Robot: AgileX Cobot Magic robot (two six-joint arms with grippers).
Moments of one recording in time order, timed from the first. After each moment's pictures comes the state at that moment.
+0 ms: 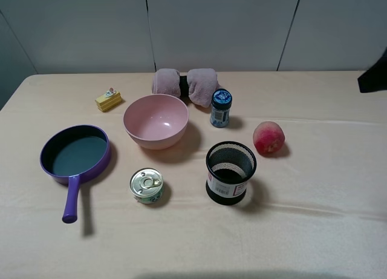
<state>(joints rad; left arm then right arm) -0.09 0.00 -0.50 0.08 1.05 0.11 0.12 1.02 -0.91 0.10 0.90 -0.17</state>
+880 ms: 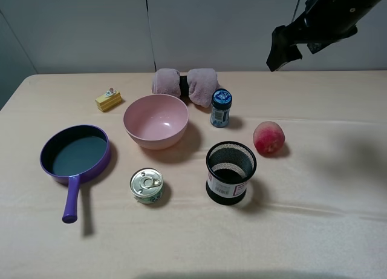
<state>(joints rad) -0.09 0.00 -0.50 0.08 1.05 0.11 0.32 1.62 -1.32 0.09 0.85 -0.26</state>
